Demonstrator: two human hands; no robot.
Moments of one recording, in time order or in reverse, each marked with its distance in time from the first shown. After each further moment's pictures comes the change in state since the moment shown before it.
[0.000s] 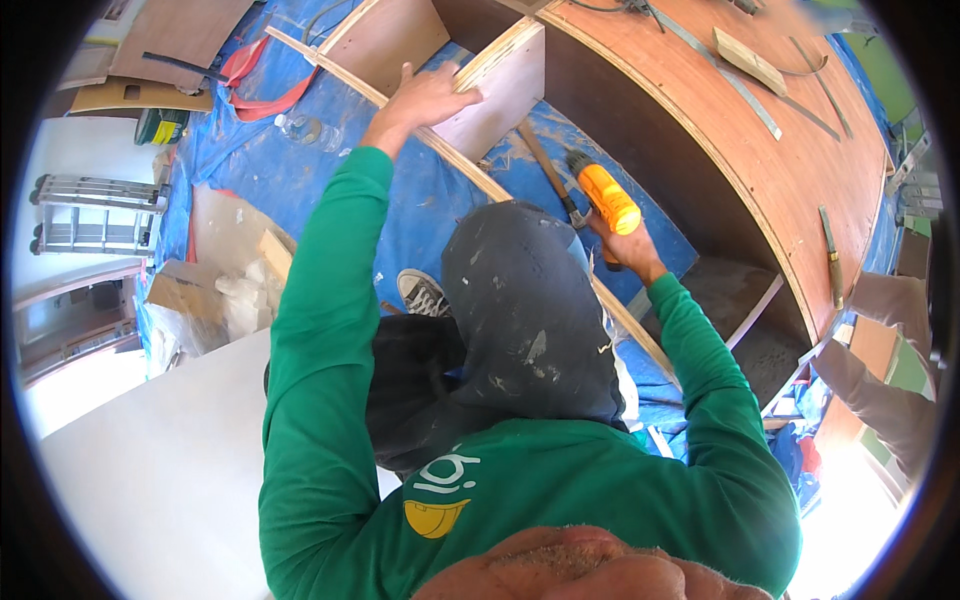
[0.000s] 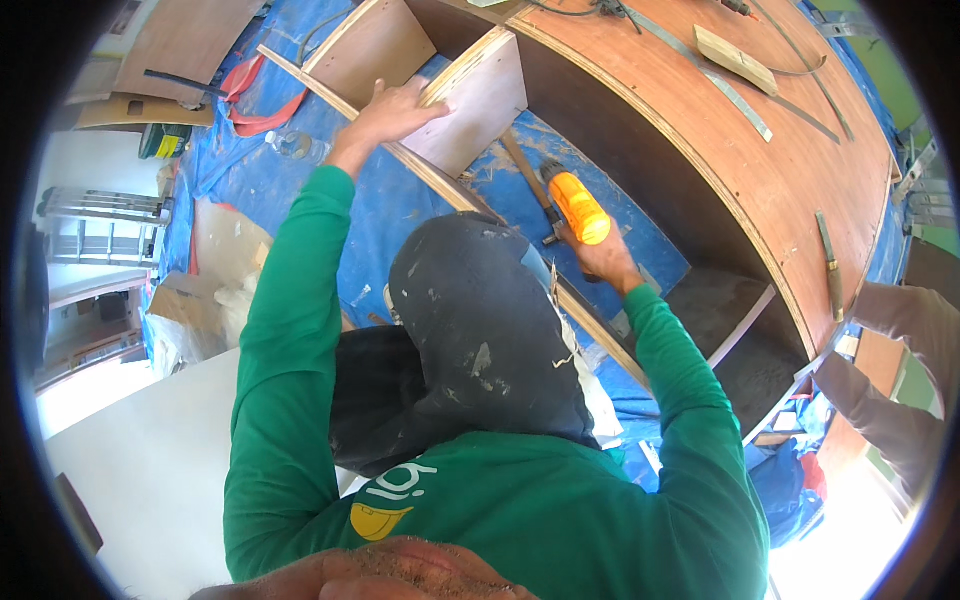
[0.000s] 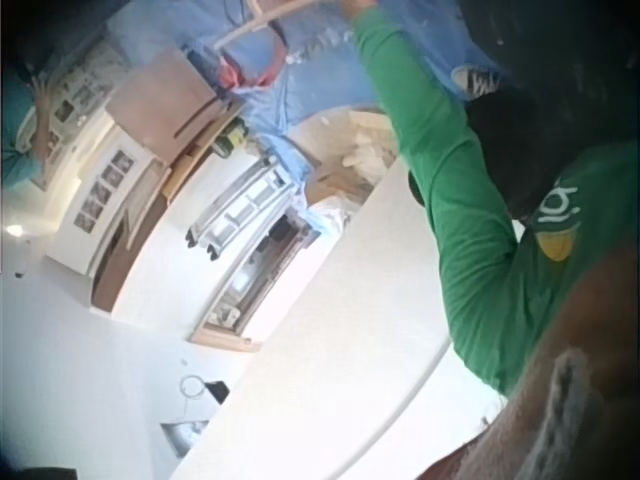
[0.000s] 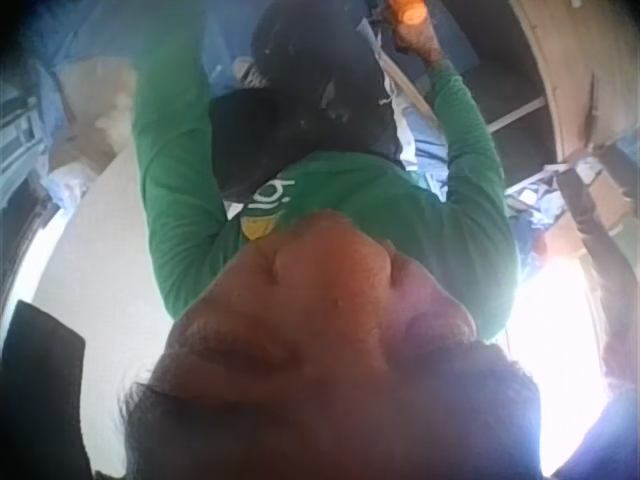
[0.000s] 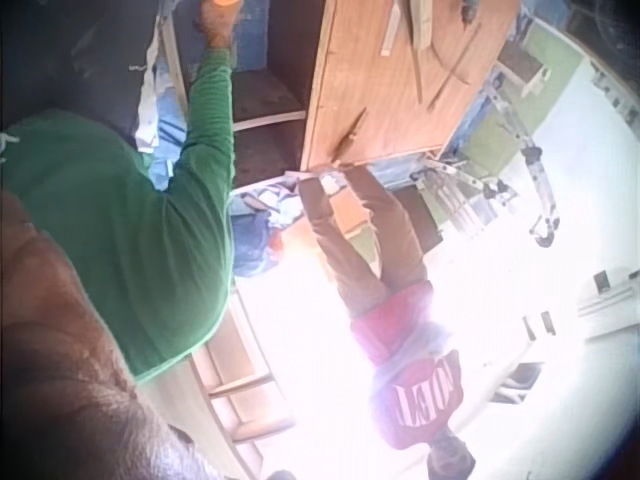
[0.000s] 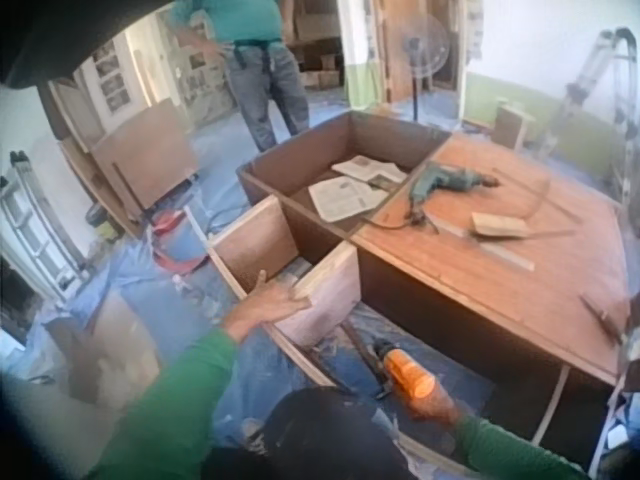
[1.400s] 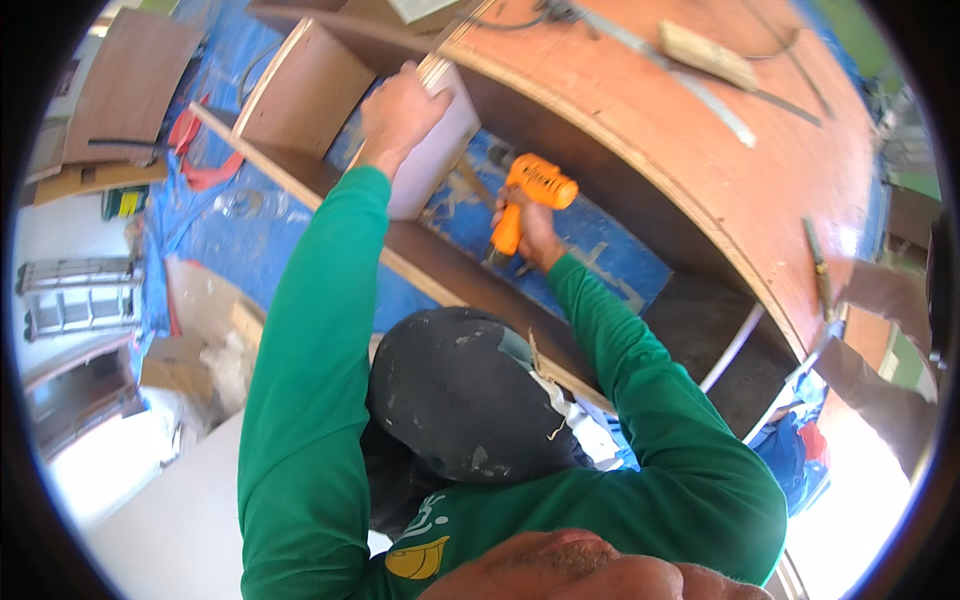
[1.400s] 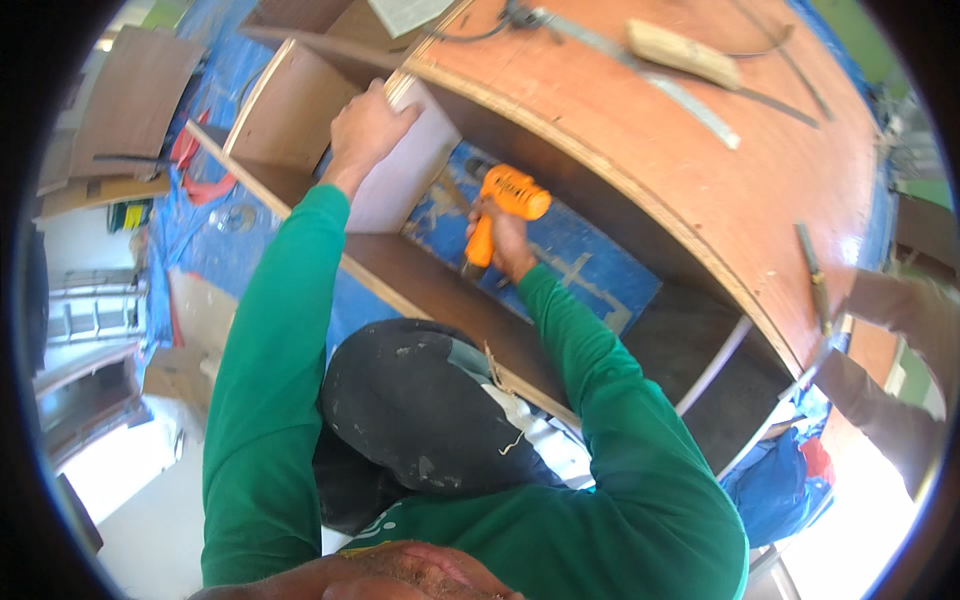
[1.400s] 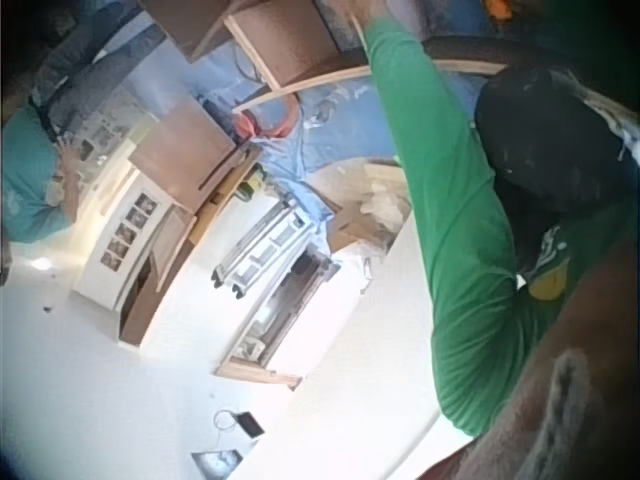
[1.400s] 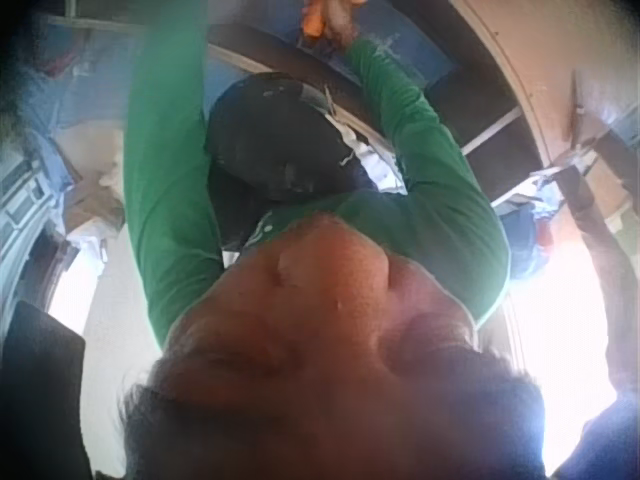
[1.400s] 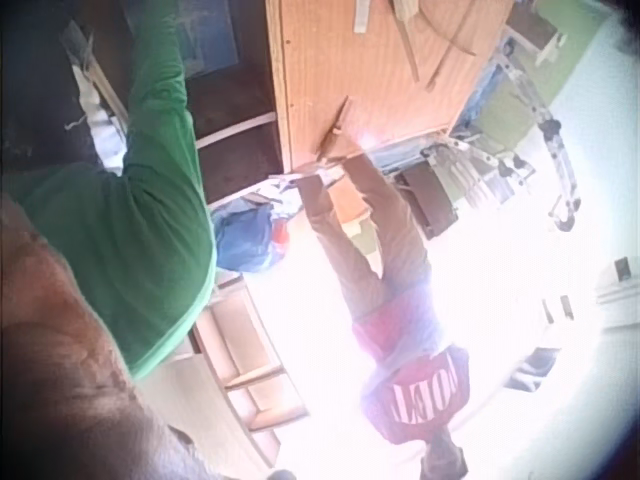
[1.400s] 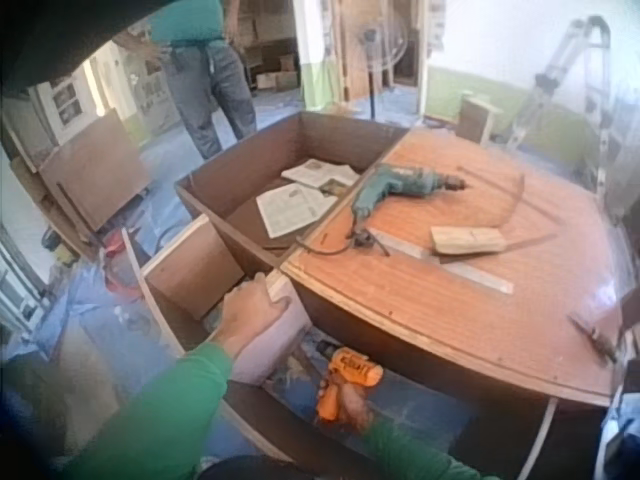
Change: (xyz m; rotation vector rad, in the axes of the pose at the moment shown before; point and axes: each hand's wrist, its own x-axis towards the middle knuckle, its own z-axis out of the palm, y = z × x) left_hand 0.099 0.089 0.015 0.066 0.338 -0.126; right_hand 0.143 0.030 0.075 1.352 0.134 0.270
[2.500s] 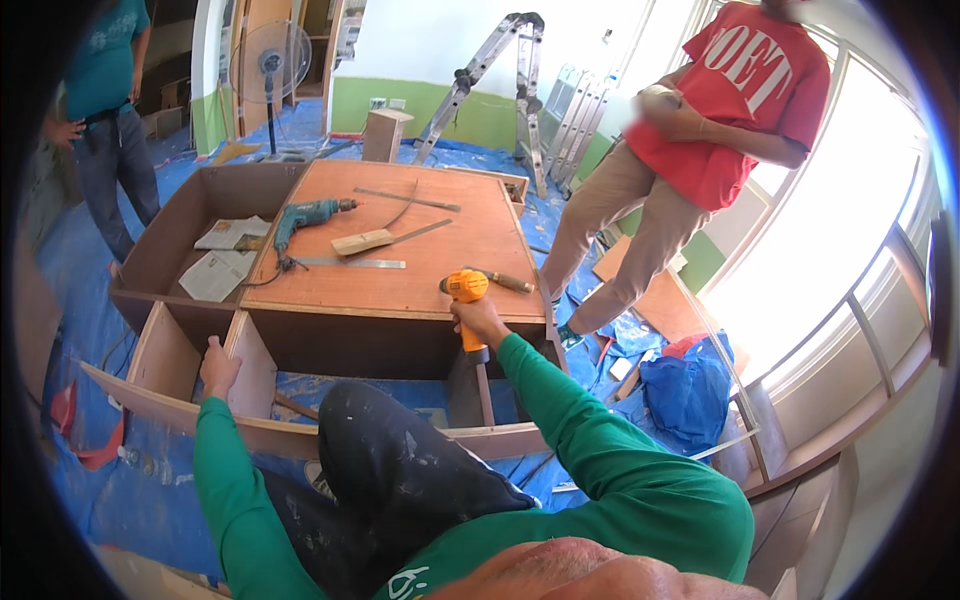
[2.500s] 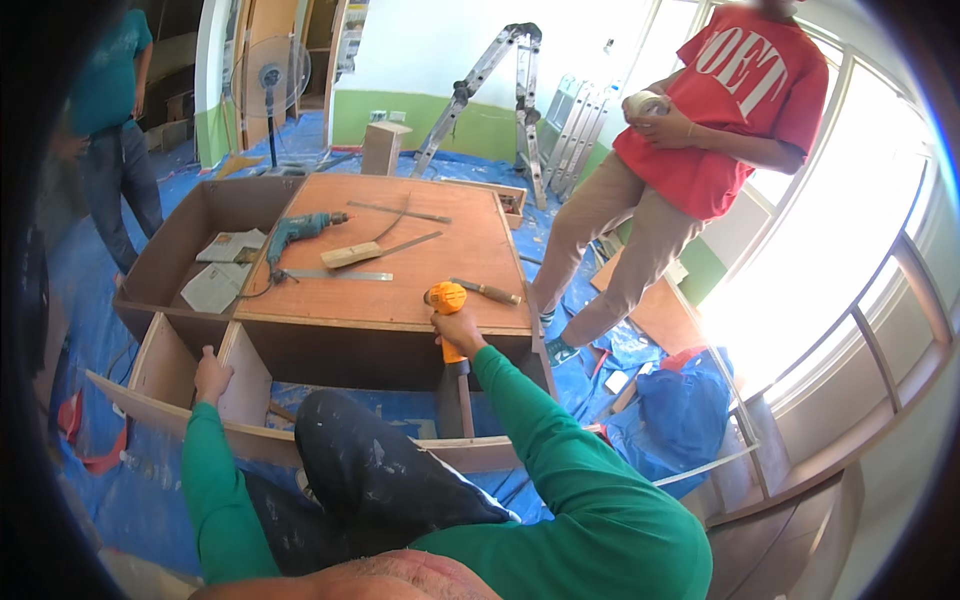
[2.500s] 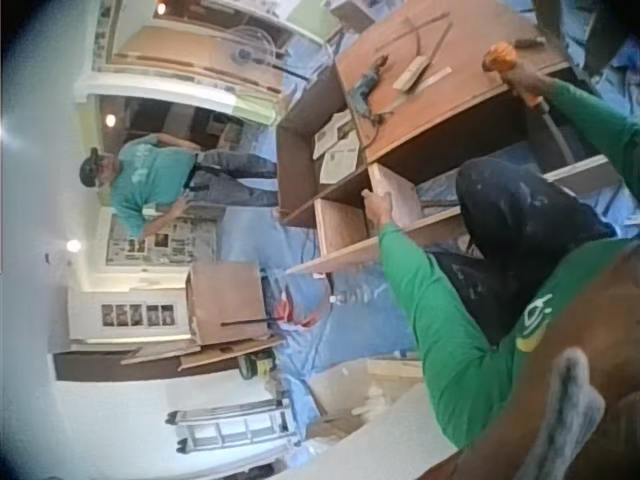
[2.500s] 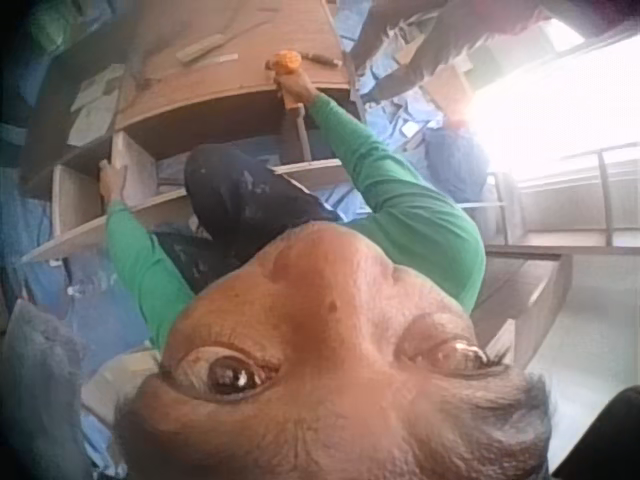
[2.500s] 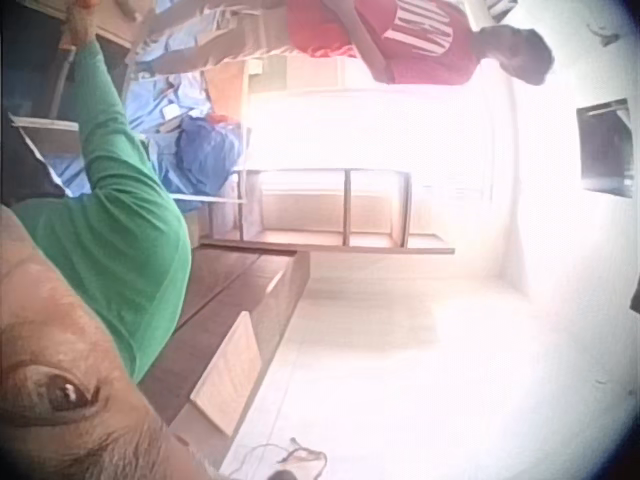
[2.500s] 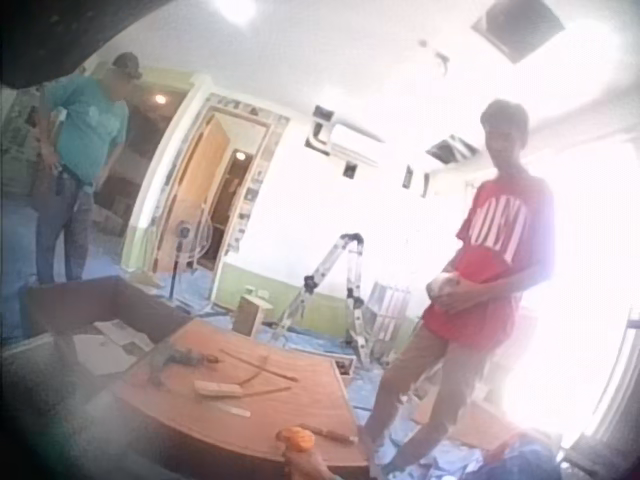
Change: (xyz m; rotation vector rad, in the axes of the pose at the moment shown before) left_hand -0.051 -0.082 -0.003 -0.284 0.107 0.137; right_hand -0.300 -0.256 -0.093 -0.726 0.582 -0.655
